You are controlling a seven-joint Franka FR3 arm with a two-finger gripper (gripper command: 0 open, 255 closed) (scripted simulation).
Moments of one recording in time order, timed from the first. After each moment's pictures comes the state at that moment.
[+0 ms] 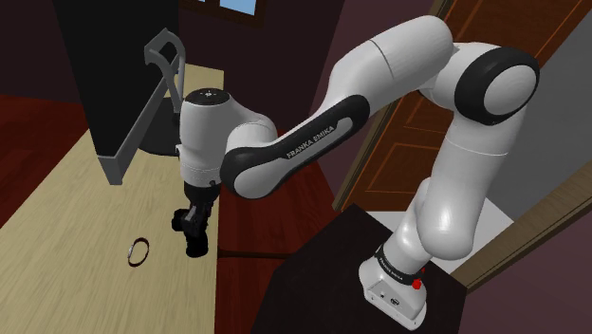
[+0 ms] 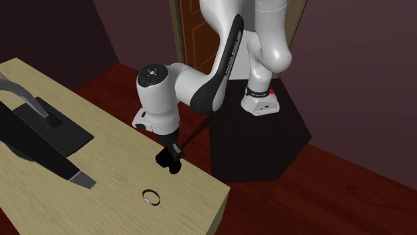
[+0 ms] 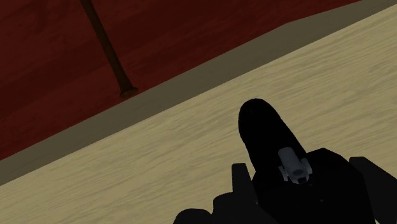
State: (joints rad) arm 0.32 0.23 0.45 -2.12 -0.17 2.35 0.28
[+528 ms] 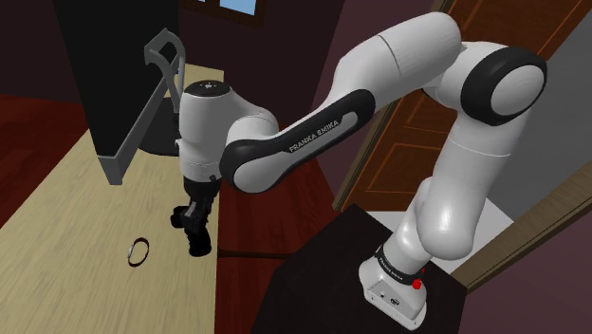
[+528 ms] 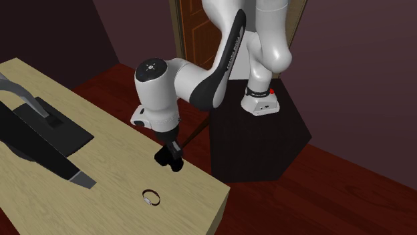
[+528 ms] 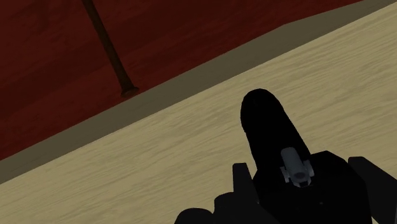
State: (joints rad) arm 0.32 0.20 0.46 -2.11 -0.15 2.31 0.27
